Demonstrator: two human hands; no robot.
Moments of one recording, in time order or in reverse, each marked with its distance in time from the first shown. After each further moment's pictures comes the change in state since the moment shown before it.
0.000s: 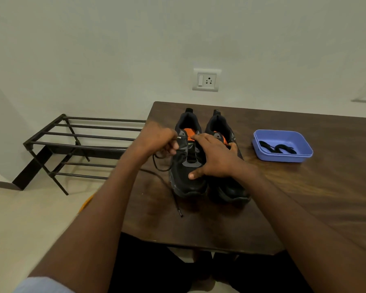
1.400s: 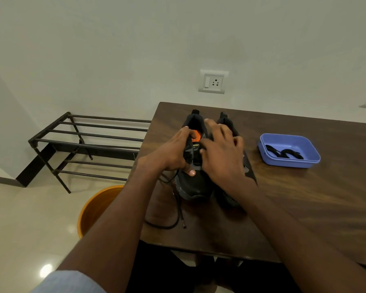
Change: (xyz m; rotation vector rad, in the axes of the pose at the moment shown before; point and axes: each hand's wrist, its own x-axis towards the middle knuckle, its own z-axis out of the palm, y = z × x) left_hand 0.027 -0.031 0.027 0.409 -0.183 0.320; right_hand -0.009 -0.029 0.012 -0.189 0.486 0.030
